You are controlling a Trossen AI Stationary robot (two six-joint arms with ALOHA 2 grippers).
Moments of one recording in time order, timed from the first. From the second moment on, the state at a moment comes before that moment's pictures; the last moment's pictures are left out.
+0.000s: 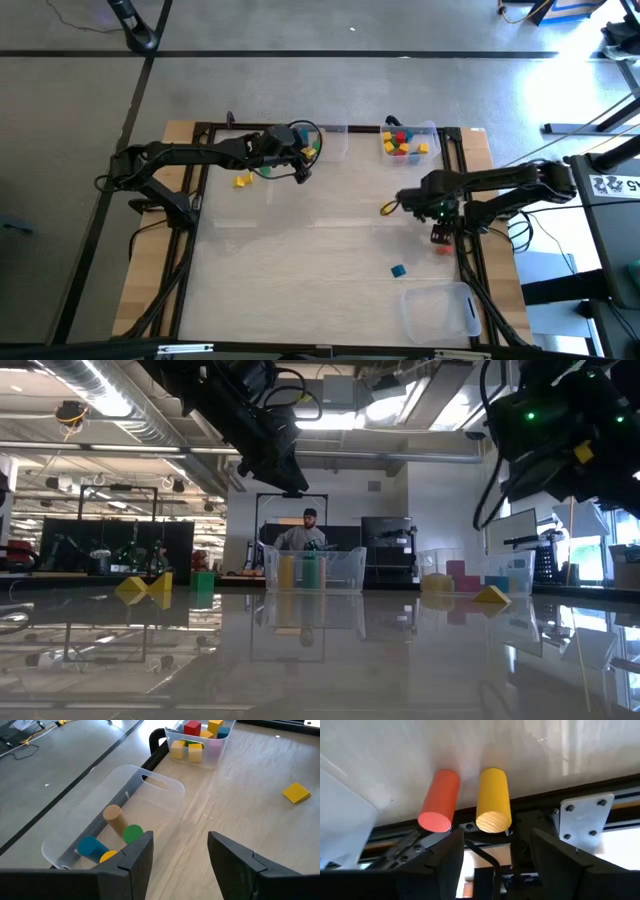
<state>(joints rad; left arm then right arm) 0.34 1.49 1.02 -0.14 -0.24 -0.02 -0.04 1.29 0.81 -1.49 -0.19 0.21</state>
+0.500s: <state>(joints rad) 0.34 1.49 1.02 -0.14 -0.24 -0.02 0.04 1.41 0.81 -1.46 -0.15 0.24</state>
